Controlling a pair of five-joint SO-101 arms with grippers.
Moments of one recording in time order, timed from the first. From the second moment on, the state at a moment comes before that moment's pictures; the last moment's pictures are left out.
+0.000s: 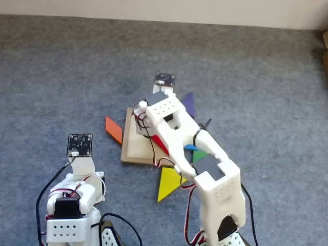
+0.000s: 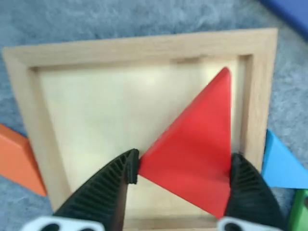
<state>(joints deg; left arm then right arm) -8.3 -101.8 96.0 76.4 5.5 -37.5 26.1 -4.0 69.6 -35.4</state>
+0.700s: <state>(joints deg) -8.3 -101.8 96.0 76.4 5.5 -36.8 26.3 -7.3 79.3 -29.8</state>
